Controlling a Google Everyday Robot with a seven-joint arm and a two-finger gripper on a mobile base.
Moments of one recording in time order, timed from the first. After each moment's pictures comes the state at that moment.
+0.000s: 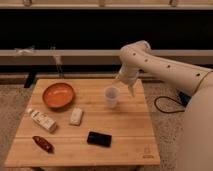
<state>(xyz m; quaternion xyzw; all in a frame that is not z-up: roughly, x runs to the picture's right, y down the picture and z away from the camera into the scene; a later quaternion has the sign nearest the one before) 0.106 0.002 0.784 -0.24 -0.17 -0.43 0.85</state>
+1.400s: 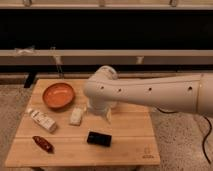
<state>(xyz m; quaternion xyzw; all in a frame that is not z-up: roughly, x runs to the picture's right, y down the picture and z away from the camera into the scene) -0.059 0.151 0.676 -0.21 -0.24 -0.58 0.75</state>
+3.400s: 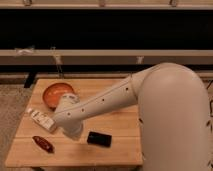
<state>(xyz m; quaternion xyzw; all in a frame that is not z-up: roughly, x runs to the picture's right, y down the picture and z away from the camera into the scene) -0.156 0.253 0.741 -0.24 -0.26 -0.65 0.67</state>
